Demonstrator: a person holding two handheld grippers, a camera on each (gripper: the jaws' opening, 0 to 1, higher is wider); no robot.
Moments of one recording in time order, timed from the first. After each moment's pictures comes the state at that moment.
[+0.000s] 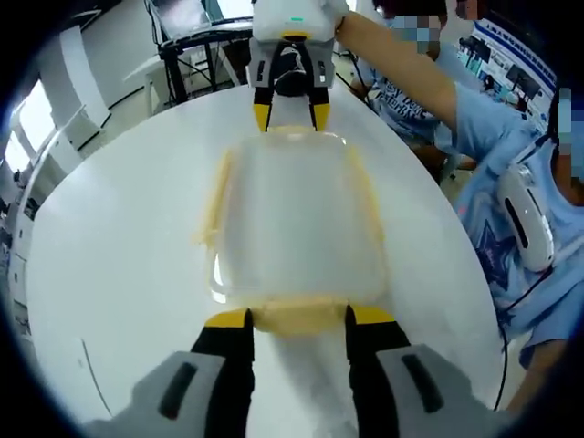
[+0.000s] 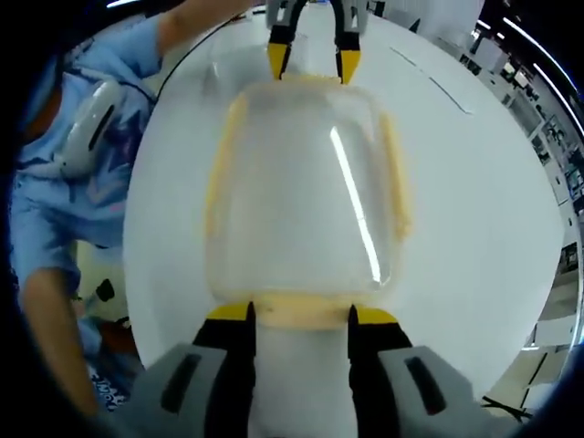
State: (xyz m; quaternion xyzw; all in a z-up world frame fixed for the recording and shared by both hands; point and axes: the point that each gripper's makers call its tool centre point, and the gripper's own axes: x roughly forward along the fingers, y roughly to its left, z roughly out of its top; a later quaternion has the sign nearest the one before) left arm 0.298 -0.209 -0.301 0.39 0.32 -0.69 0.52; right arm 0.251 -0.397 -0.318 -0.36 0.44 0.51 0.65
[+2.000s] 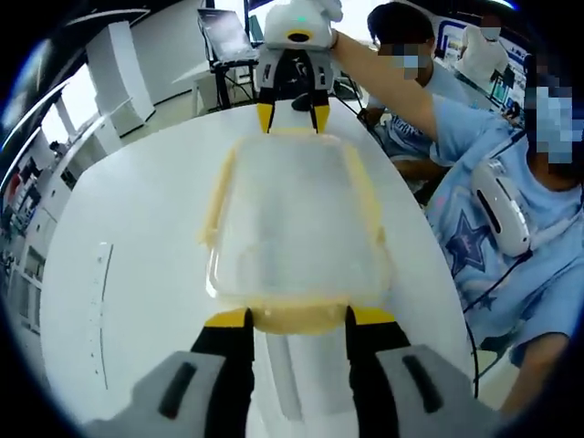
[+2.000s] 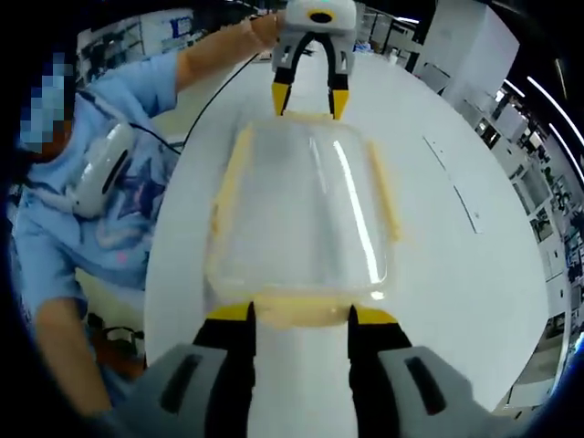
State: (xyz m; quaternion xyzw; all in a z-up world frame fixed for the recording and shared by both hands) left arm 0.271 -0.063 -0.255 0.34 0.31 -0.65 0.61; right arm 0.262 -0.253 -0.258 -0.38 0.33 0.58 0.63
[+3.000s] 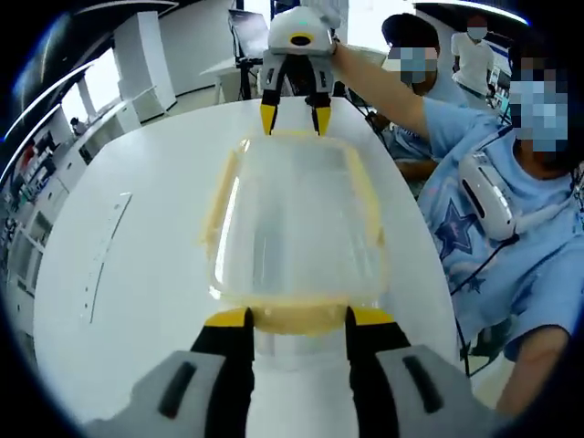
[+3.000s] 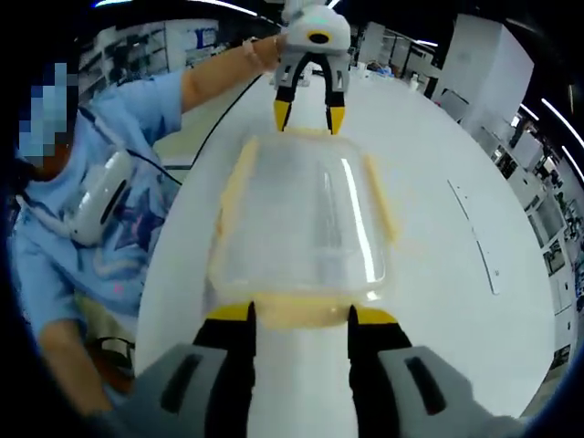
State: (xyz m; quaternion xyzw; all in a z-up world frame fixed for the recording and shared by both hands) left arm 0.261 0.015 -0.258 0.31 0.32 -0.62 0.65; right arm 0.264 -0.174 -0.260 -0.36 0.29 0.64 0.62
